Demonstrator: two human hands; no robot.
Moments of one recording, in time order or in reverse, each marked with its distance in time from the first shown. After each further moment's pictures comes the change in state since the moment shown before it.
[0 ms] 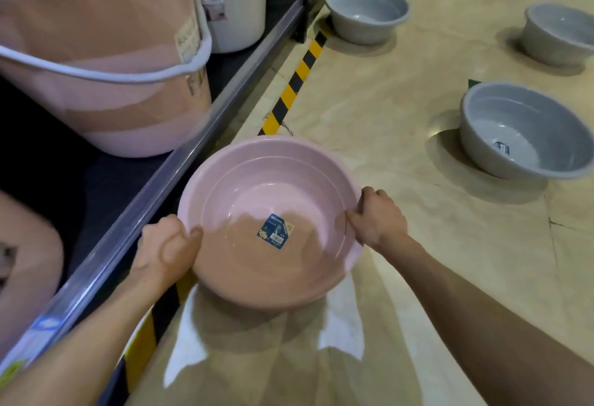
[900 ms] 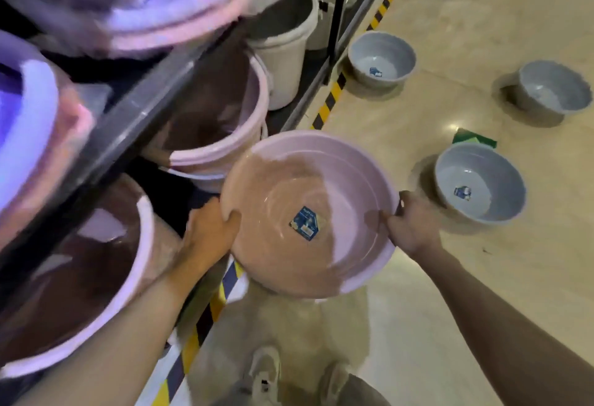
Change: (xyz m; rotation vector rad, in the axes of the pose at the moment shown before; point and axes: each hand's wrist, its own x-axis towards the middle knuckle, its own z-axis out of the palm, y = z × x) left_hand -0.094 0.119 -0.241 -0.022 0.028 -0.014; right_hand -0.091 -0.082 -0.286 0.238 0.034 0.019
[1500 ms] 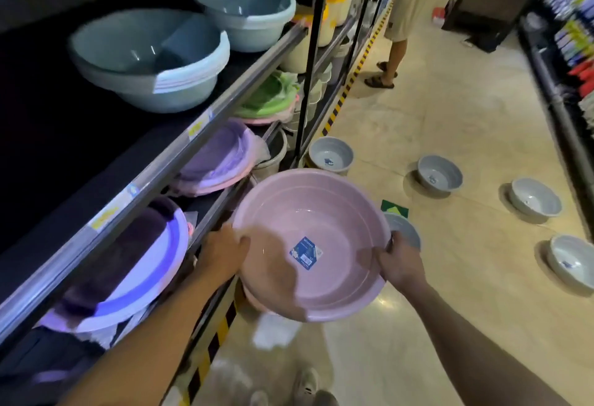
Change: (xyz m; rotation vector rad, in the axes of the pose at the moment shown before) left_hand -0.197 0.171 -0.342 -0.074 0.018 0.175; right_hand -0.204 -0.177 -0.357 0.028 0.031 0.094
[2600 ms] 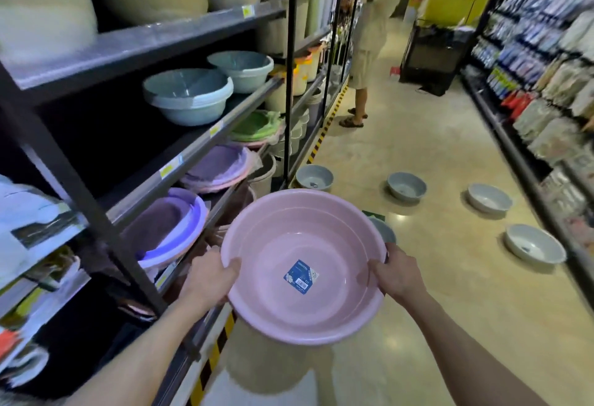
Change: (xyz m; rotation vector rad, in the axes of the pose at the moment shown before) left_hand -0.320 -0.050 -0.057 -0.091 0.013 0.095; right_hand -0.321 0.088 -0.065 0.072 0.100 -0.105
